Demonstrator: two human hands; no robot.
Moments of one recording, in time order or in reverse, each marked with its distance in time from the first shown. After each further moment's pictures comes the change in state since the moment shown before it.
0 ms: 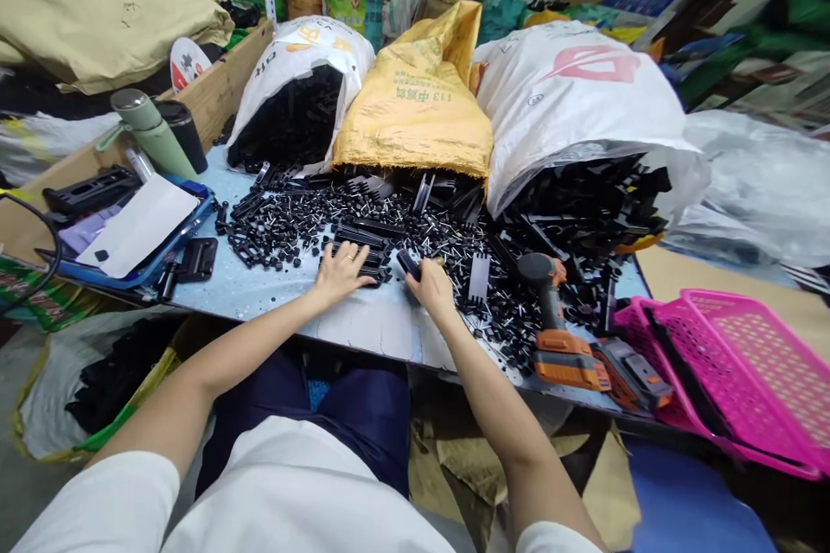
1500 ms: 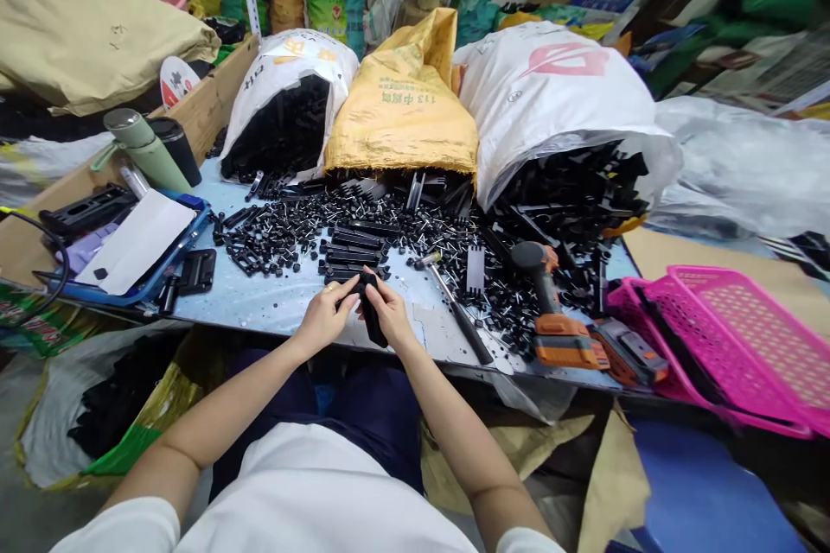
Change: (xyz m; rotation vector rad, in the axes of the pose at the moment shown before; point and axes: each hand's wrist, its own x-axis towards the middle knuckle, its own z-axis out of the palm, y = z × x) left_hand -0.069 0.030 -0.059 -0.734 0.029 -0.238; right_hand -0.061 -0.125 -0.022 1.369 -0.283 0.213
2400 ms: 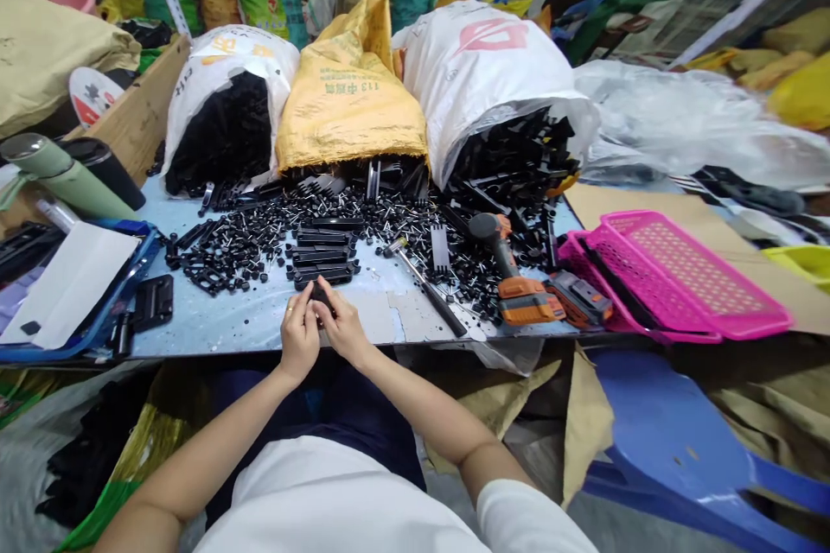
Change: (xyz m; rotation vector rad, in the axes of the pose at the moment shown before) left_hand -0.021 -0.016 0.037 -0.091 0.323 -0.016; right_hand -0.017 0.014 0.030 -0.651 0.133 -0.377
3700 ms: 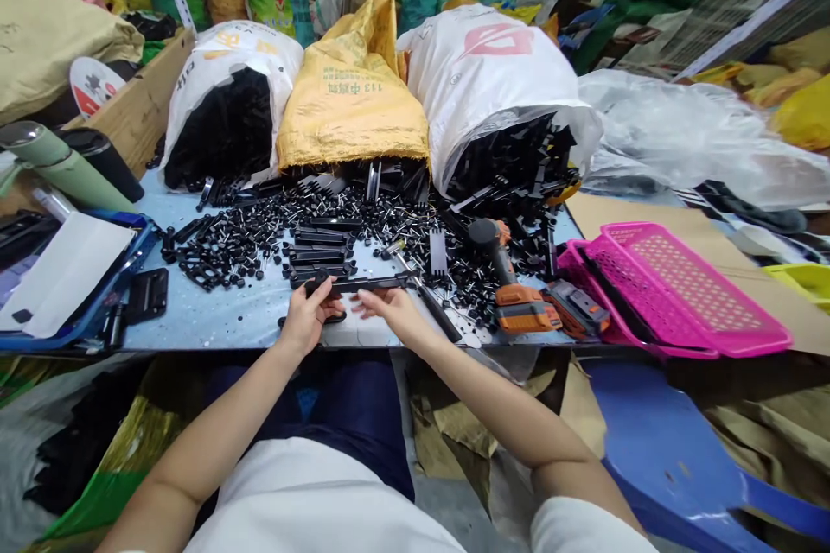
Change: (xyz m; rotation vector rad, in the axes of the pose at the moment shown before) left_hand 0.041 0.040 0.015 -0.869 -0.218 -0.638; right_hand 0.006 0.010 -0.107 0.082 -0.177 0.052
